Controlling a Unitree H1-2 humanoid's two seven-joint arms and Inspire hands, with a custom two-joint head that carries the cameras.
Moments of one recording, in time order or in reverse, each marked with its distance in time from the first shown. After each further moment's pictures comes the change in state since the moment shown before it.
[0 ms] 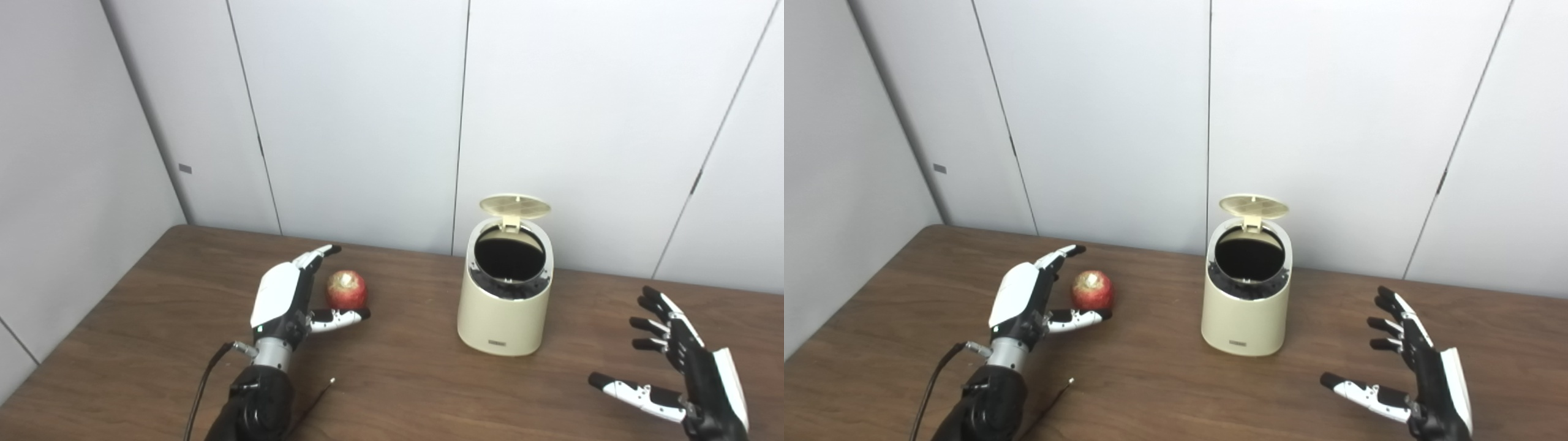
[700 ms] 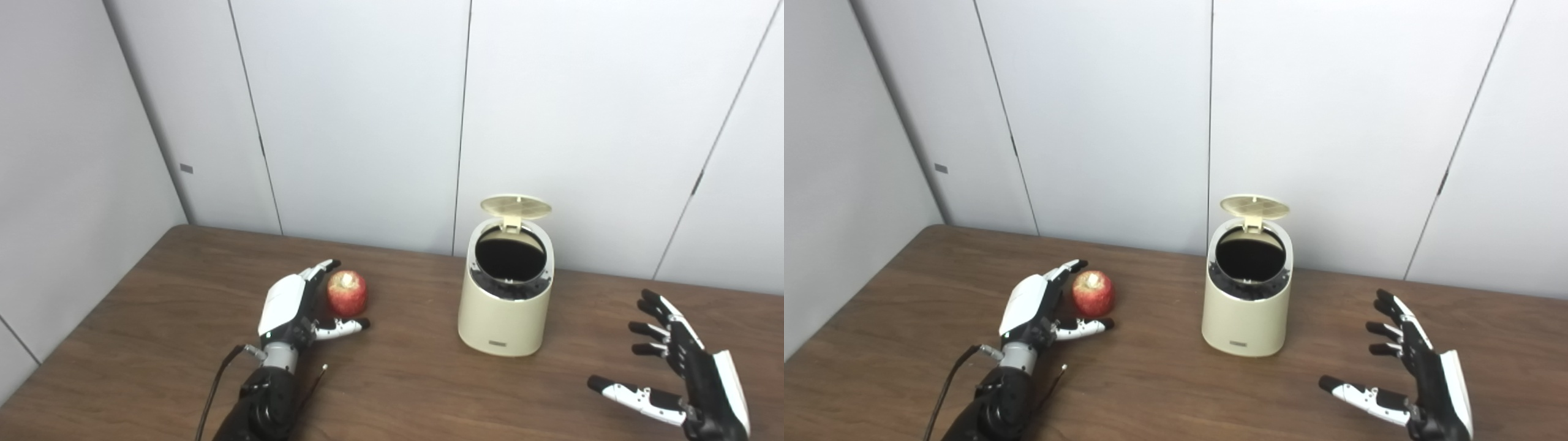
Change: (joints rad) left arm -0.050 0.007 -0.037 0.177 -0.049 -0.010 0.076; right arm 0.024 0.008 0.005 -0.056 -0.013 0.065 0.017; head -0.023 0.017
